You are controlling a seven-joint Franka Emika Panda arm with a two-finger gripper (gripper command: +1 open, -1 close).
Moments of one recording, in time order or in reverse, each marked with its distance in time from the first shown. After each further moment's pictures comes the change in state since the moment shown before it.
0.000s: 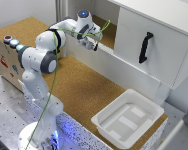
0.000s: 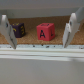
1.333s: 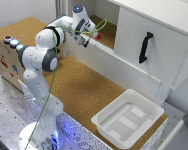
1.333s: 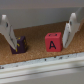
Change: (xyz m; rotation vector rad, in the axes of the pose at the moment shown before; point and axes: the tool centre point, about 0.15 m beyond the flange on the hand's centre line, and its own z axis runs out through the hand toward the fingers) arm 0.042 -0.032 0.008 -0.107 0.070 0.249
